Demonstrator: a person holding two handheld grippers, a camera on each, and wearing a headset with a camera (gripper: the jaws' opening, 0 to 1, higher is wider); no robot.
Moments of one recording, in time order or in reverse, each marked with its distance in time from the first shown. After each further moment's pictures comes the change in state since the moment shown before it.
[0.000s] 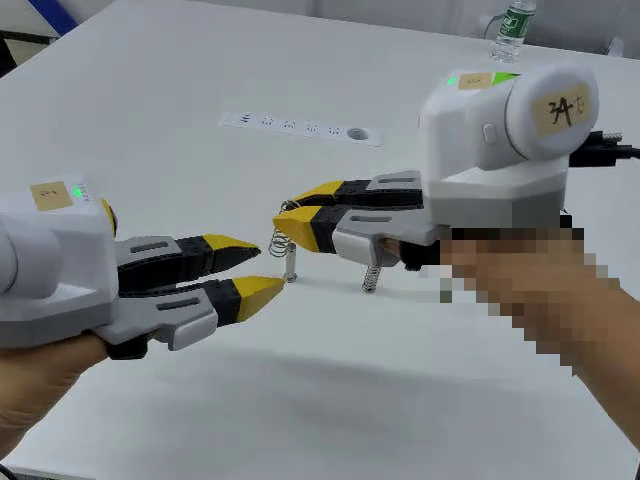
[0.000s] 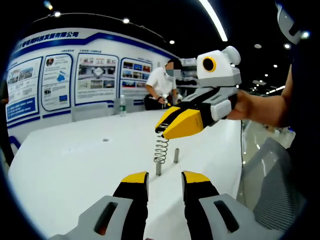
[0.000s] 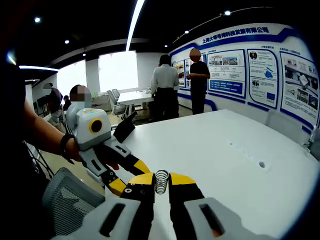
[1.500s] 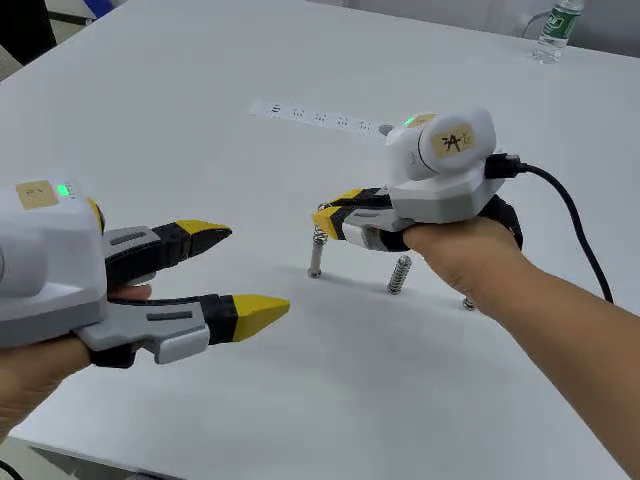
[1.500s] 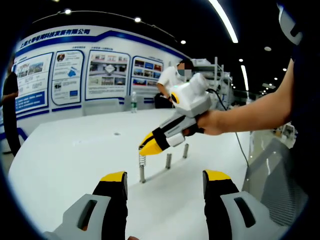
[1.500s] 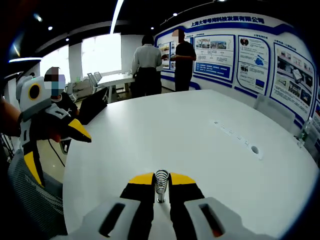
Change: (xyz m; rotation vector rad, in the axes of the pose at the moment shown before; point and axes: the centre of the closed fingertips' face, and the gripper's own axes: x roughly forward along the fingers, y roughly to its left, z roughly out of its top) left arm -0.019 0.017 -0.013 -0.044 0.004 0.078; right arm 0.065 -0.081 -0.067 0.003 0.157 -0.137
